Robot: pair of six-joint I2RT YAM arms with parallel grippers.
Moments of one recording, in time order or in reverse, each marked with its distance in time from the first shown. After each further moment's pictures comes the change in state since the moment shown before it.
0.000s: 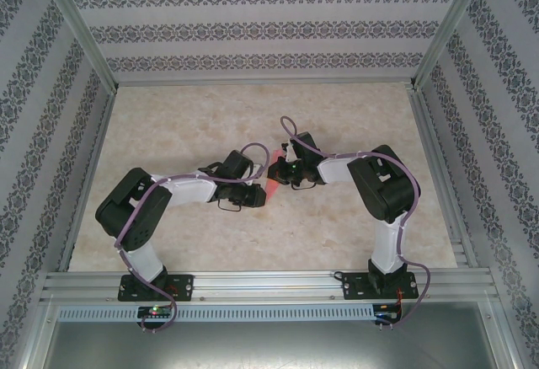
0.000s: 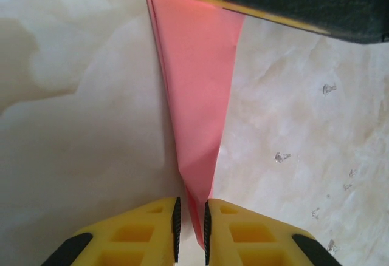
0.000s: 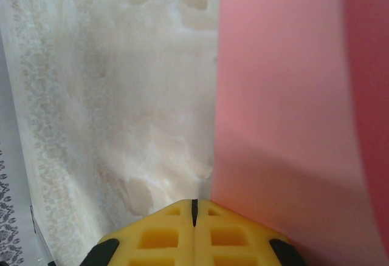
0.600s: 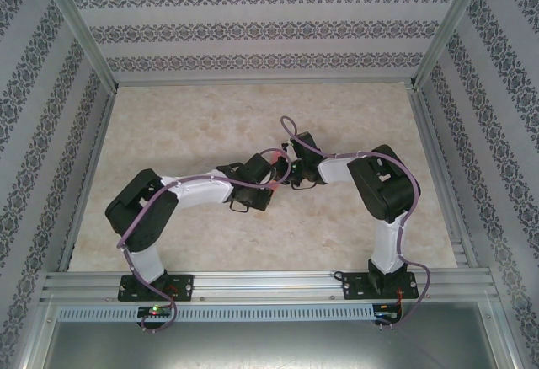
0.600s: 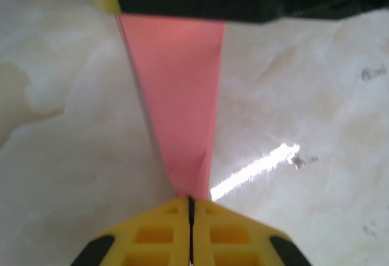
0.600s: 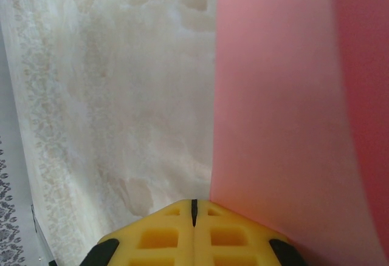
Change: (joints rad) left arm -0.148 0.044 0.162 -0.225 -0.318 0.108; right arm -0.005 0.003 -0.001 0.005 -0.009 -0.001
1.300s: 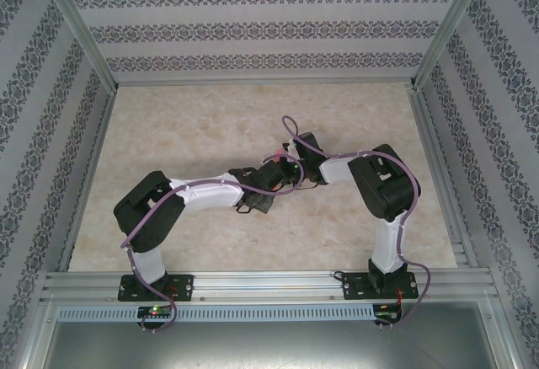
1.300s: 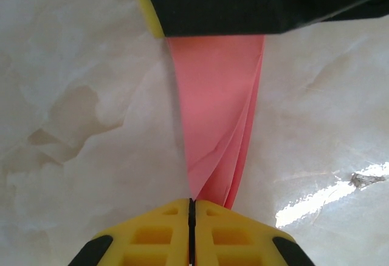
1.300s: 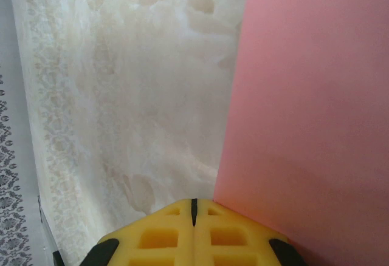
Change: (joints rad) left arm -0.088 0.035 0.061 -0.087 -0.265 0.027; right arm -0.017 0.006 -0.017 0.042 -0.043 -0.025
